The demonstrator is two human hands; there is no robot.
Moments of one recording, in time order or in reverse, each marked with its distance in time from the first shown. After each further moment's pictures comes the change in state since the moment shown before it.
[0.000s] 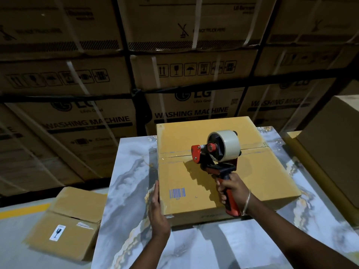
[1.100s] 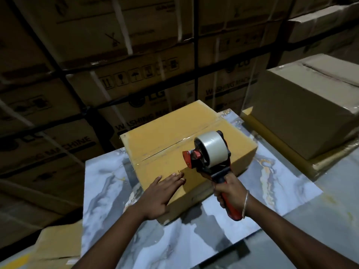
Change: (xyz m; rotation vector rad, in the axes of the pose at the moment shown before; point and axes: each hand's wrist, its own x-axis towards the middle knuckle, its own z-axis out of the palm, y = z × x) left_hand 0.054 0.038 0.071 1.463 -1.346 0.735; right_hand -0.080 0.014 -0.055 -0.023 0.261 -0.069
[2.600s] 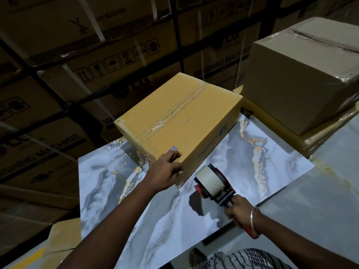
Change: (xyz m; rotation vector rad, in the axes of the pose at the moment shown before) left_hand 0.068 0.030 -0.007 0.077 0.199 -0.123; right_hand -0.053 0.098 -0.053 -0.186 0.126 0.384
